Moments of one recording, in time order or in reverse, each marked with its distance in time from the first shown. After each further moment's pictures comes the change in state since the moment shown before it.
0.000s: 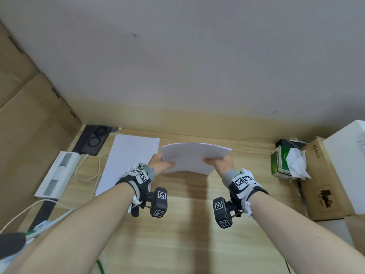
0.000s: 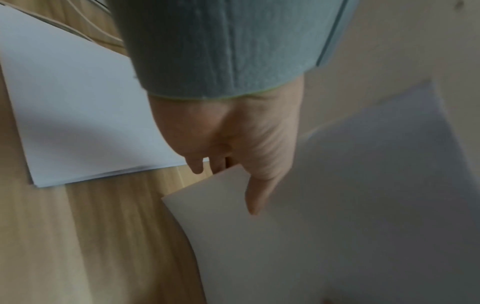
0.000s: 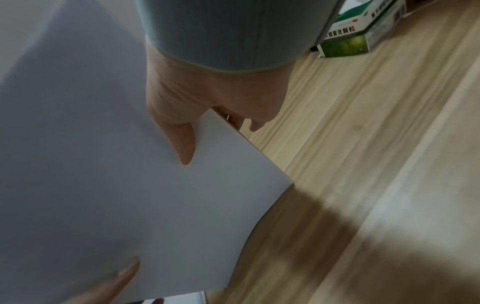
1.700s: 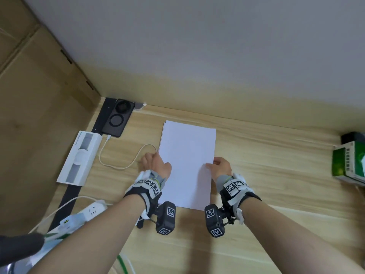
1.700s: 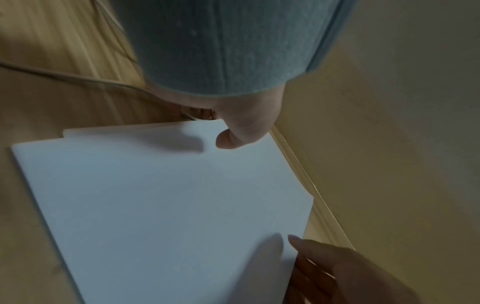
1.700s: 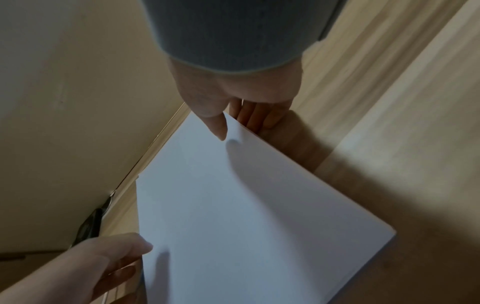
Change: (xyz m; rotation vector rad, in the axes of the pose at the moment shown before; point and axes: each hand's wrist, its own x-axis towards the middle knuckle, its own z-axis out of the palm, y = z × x) left_hand 0.075 -0.124 -0.085 0.771 0.280 -0.338; right_hand 0.051 0.091 0.173 -0.261 0.099 0.287
